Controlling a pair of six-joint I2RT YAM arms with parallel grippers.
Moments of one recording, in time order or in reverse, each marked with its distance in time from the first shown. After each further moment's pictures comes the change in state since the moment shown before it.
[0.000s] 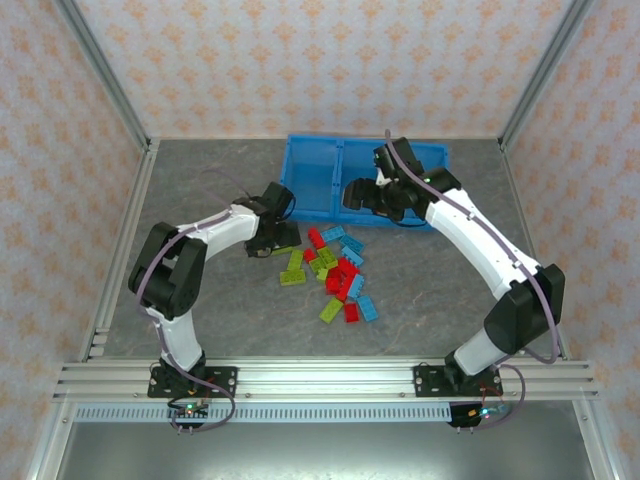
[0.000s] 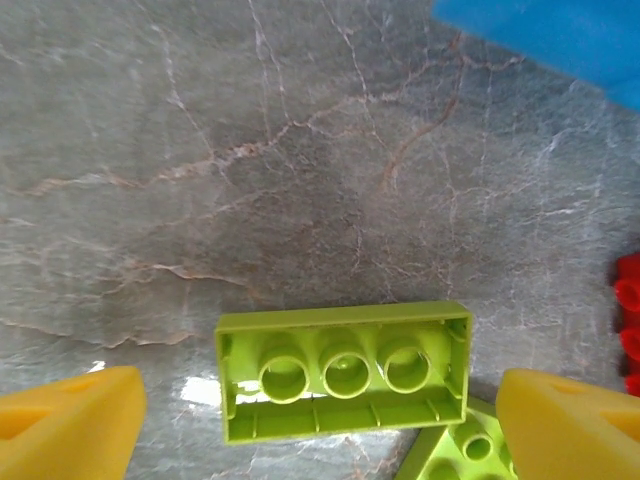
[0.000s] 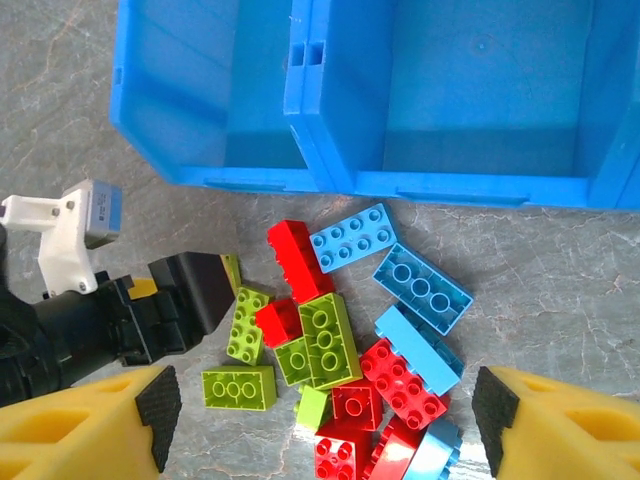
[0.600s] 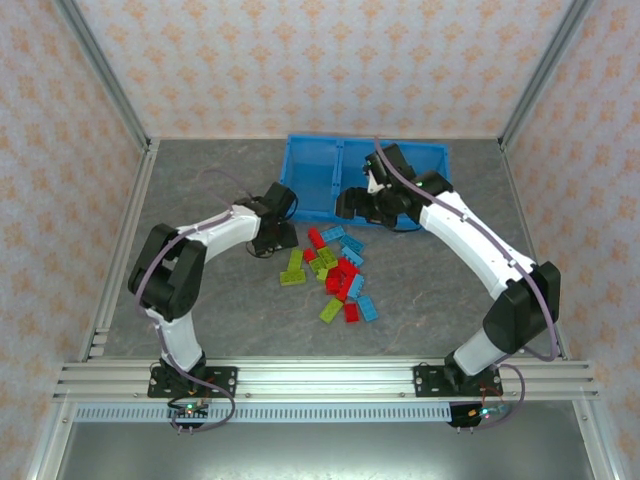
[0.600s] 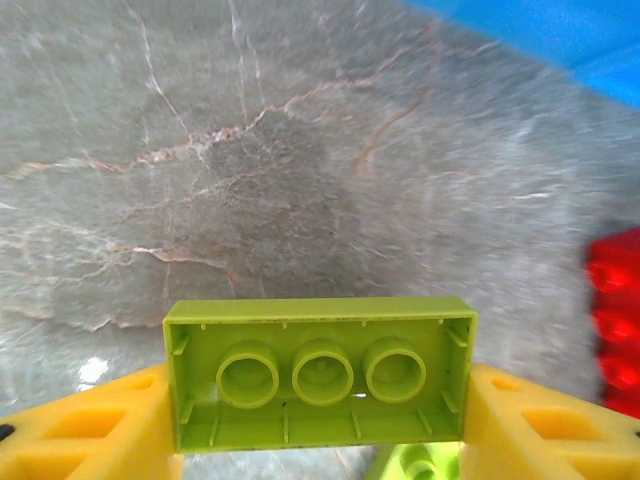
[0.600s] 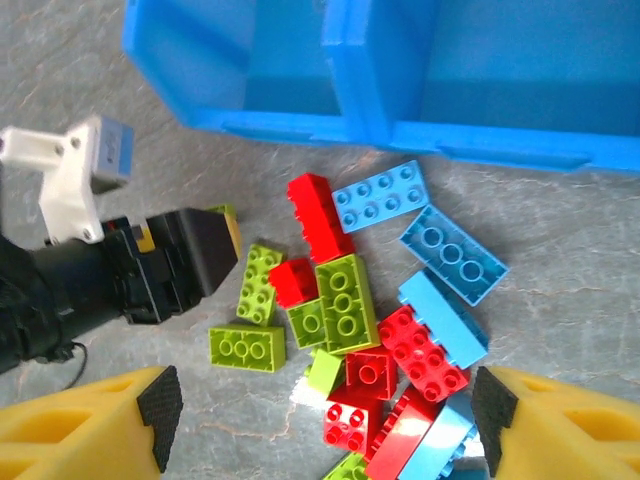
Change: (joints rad) left arm -0.013 -0.050 0.008 -0.017 0.002 -0.011; right arm 0.044 0.003 -0.023 -0.003 -0.056 -0.035
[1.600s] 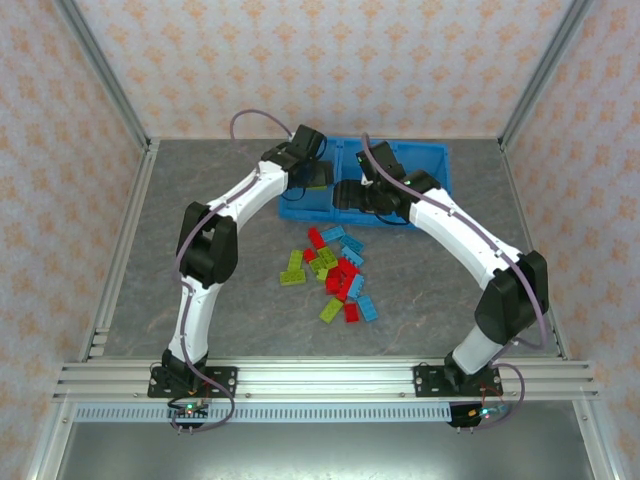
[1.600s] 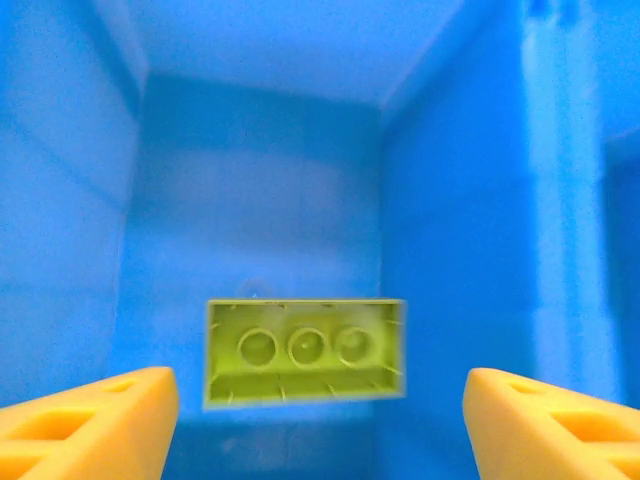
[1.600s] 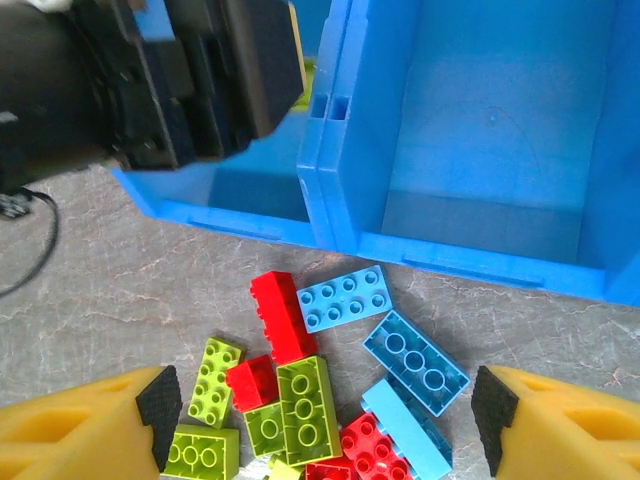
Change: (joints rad) left arm -0.006 0.423 0.774 -0.008 -0.036 0.223; right arm 0.010 0.068 0.010 0.139 0.180 -0.051
